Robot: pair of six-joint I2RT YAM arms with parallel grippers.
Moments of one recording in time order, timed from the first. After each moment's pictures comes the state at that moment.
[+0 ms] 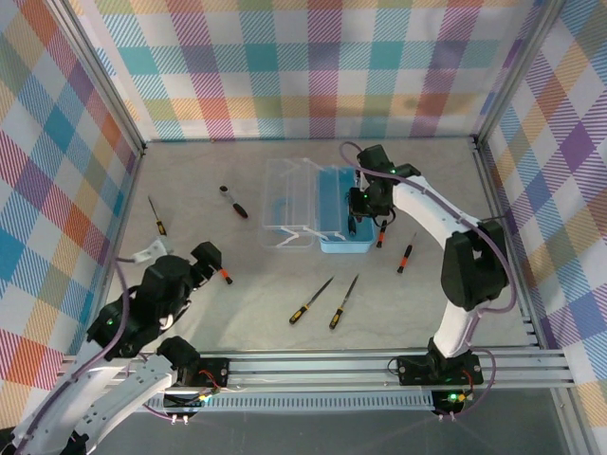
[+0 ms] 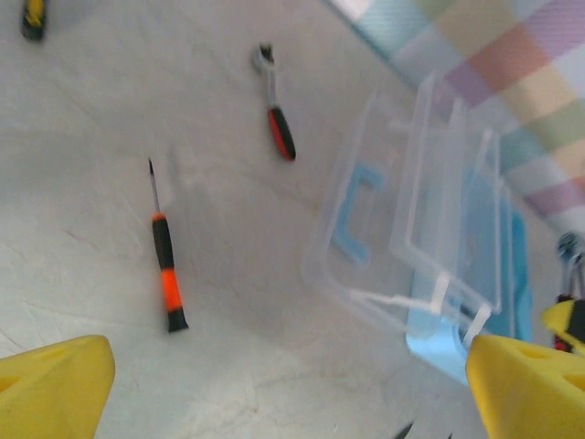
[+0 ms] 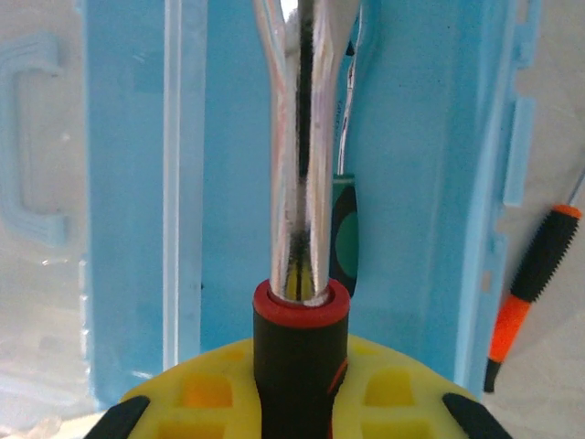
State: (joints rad) left arm -0.64 0.47 0.78 -0.93 -0.49 -1.06; right arm 0.41 1.82 1.49 -0.82 -0.10 0.39
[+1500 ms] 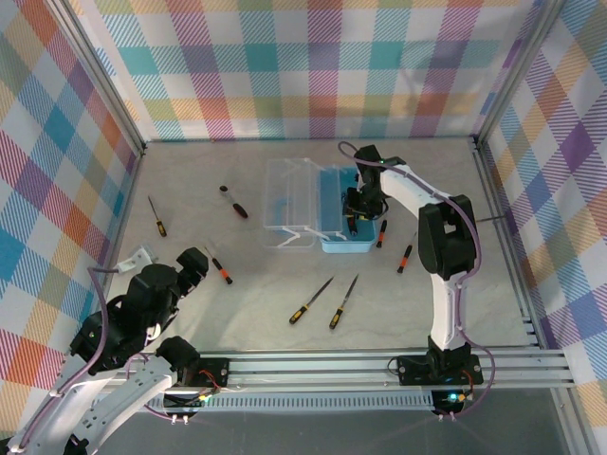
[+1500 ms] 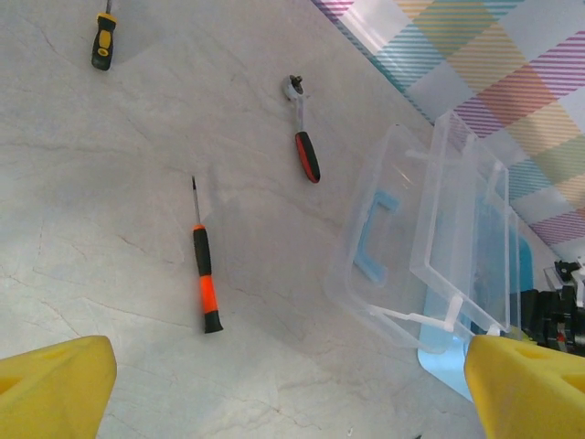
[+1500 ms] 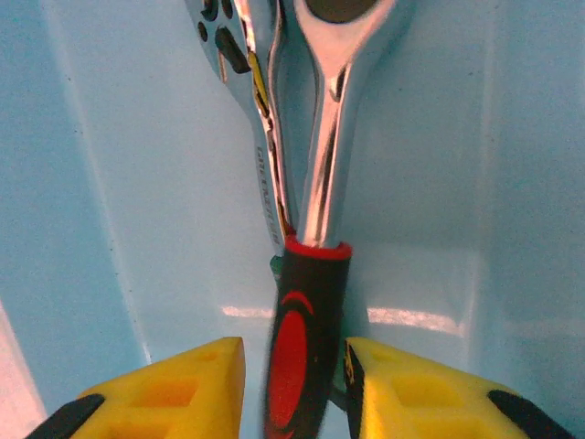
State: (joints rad) left arm -0.64 0.43 0.84 -1.06 -0.51 -1.09; right arm 0.35 2.10 1.68 -0.90 -0.20 0.46
